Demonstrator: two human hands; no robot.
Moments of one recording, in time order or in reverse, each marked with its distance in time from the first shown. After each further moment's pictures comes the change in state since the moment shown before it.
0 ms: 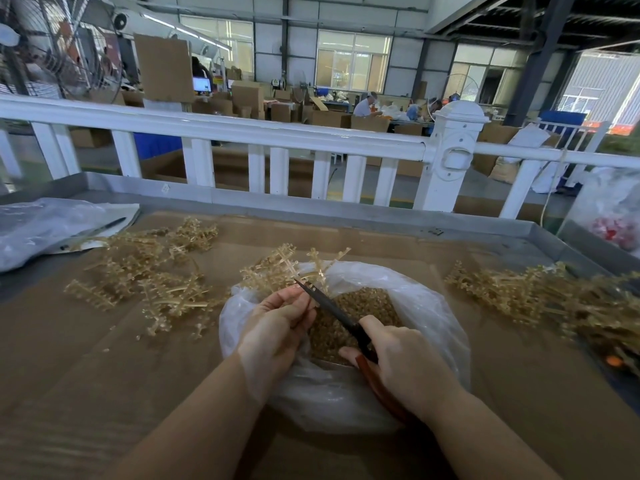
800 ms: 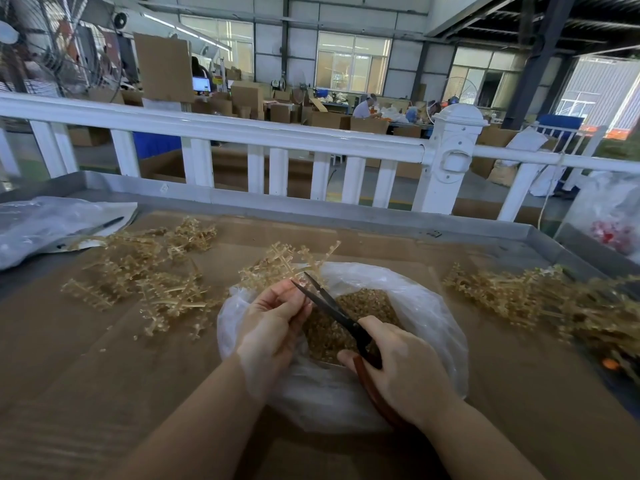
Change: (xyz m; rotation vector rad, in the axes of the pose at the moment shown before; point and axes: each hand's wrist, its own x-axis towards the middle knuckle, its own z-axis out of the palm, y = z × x) left_hand 0.002 -0.002 0.000 -0.003 -0.032 0.136; right_hand -0.008 -0.005 0.002 0.076 0.104 0.075
